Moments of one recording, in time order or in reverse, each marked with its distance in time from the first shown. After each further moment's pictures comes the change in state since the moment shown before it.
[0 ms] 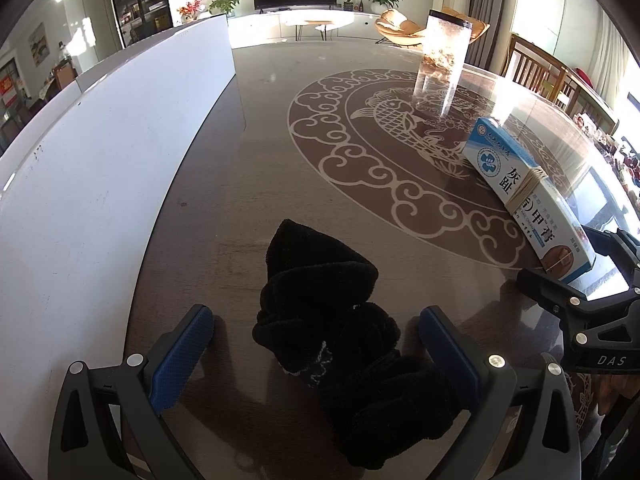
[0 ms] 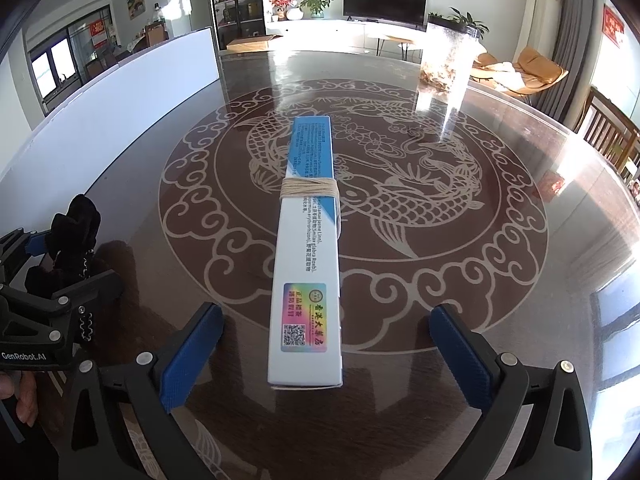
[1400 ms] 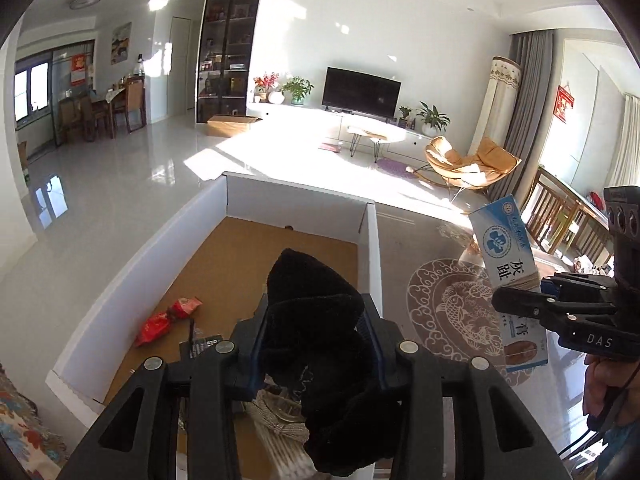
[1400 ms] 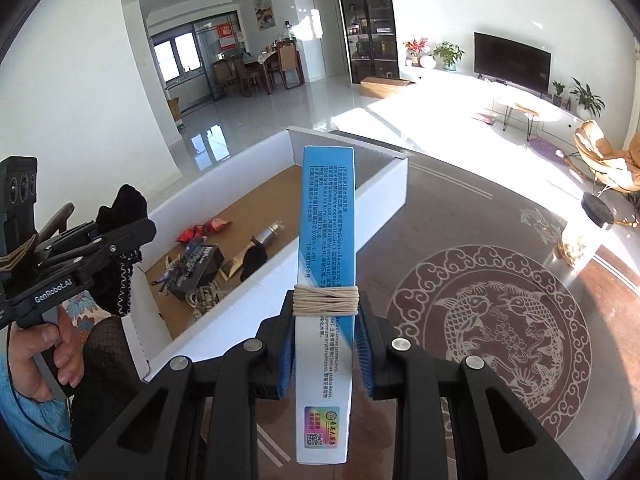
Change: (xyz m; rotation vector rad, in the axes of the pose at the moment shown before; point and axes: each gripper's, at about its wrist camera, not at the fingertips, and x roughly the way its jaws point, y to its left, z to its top) left arm -0.193 0.205 0.044 -0.266 -0.361 0.035; right arm -0.129 0.143 0.149 -0.265 -0.137 0.419
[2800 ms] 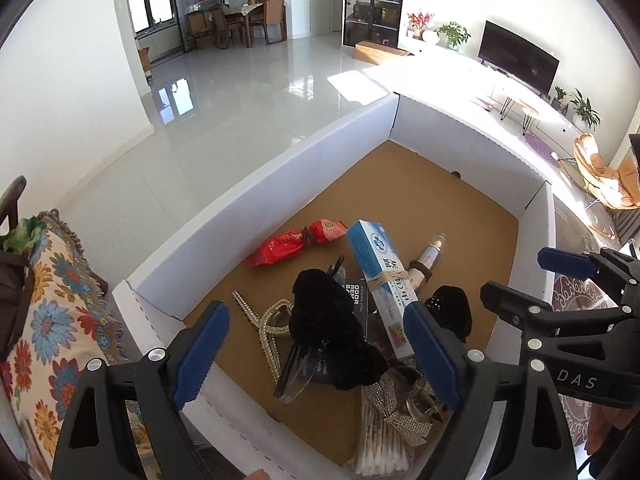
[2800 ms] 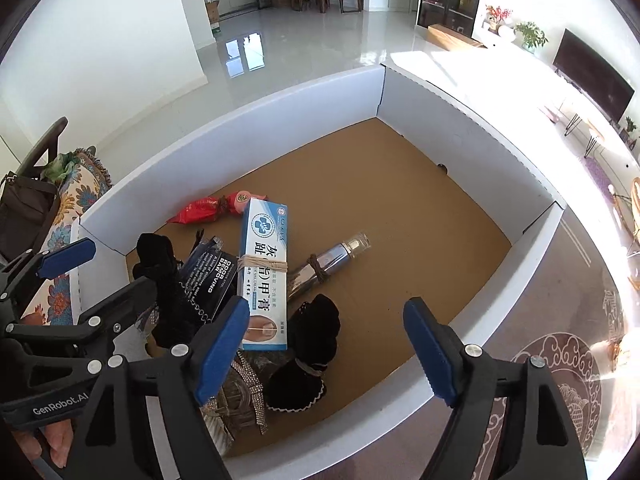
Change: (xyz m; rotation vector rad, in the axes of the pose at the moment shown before) left arm 0.047 0.058 -0.019 -0.282 0.236 0.461; right arm 0.200 0.096 0.086 -0.236 0.321 0.010
